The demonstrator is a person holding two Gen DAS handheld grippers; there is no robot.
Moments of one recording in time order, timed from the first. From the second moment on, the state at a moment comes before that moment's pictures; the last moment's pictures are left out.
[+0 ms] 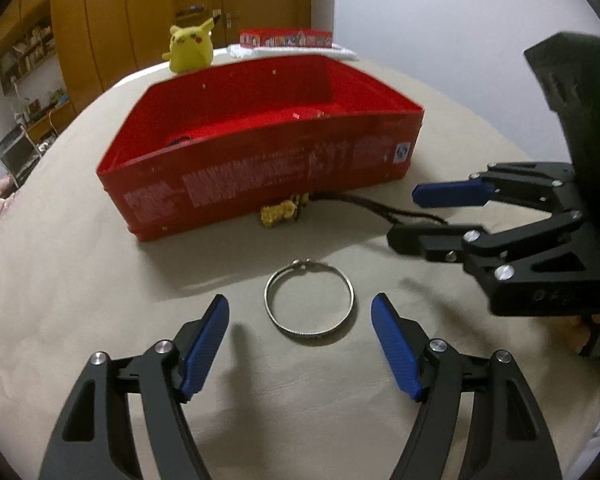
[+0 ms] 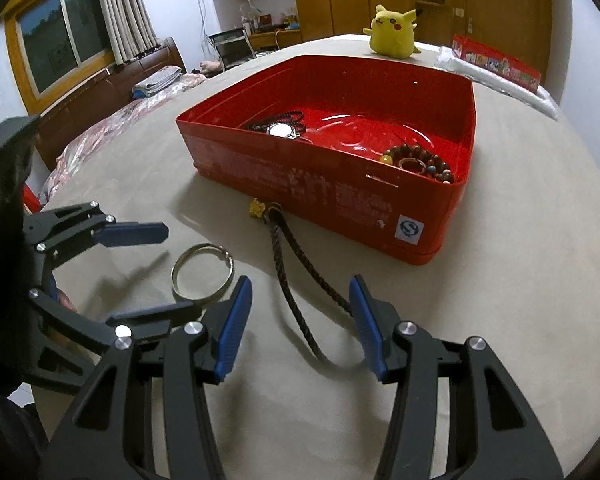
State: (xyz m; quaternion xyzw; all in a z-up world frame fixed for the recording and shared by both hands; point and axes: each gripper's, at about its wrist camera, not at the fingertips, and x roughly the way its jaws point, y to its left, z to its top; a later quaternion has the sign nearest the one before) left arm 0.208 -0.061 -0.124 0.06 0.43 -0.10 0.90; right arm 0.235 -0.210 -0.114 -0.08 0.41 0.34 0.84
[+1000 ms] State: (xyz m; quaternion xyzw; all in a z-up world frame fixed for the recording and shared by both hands) left arm 0.214 -0.053 -0.126 0.03 0.44 -0.06 0.90; right arm 0.243 -0.209 -0.124 -0.08 0.42 0.35 0.83
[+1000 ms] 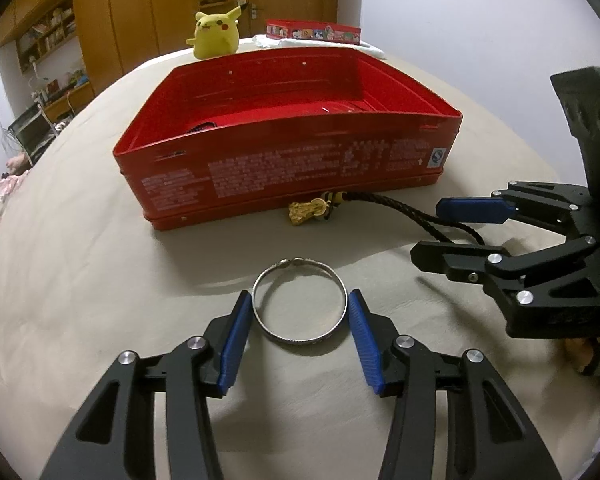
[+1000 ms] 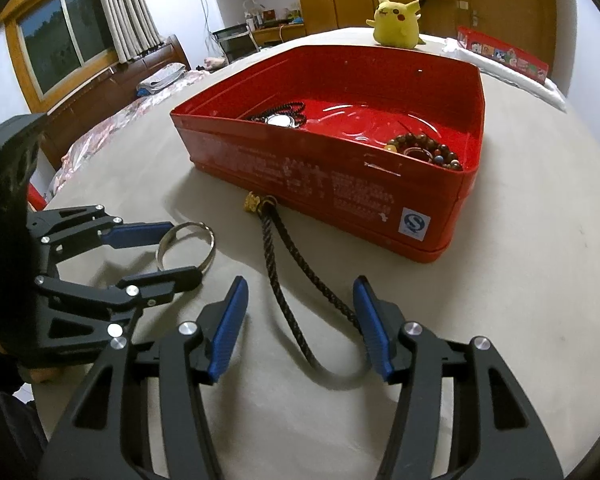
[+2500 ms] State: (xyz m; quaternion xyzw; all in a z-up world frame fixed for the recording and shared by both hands) left arm 0.153 -0.034 -0.053 0.04 0.37 -0.06 0.93; right arm 0.173 -0.226 -0.035 -0.08 0.34 0.34 0.87
